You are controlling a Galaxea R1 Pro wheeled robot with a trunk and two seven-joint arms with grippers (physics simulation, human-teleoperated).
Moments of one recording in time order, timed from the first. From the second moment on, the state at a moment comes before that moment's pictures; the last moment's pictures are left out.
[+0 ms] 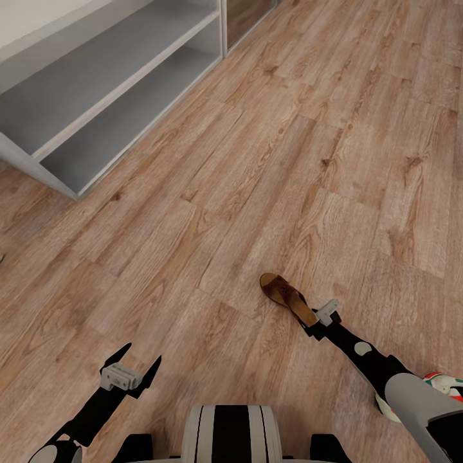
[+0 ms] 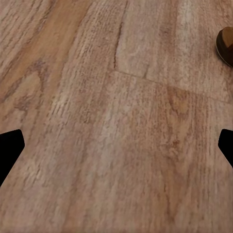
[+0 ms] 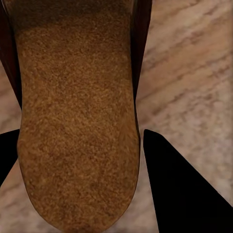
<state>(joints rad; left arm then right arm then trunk) -0.03 0.05 0.21 -1.39 0.02 -0.23 -0.55 -0.83 -0.23 0.32 -0.27 0.17 -0.45 0.21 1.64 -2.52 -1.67</state>
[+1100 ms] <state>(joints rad) -0.03 0.05 0.21 -1.39 0.02 -0.23 -0.55 -0.83 -0.23 0.32 -0.27 0.17 -0.45 0.21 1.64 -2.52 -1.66</state>
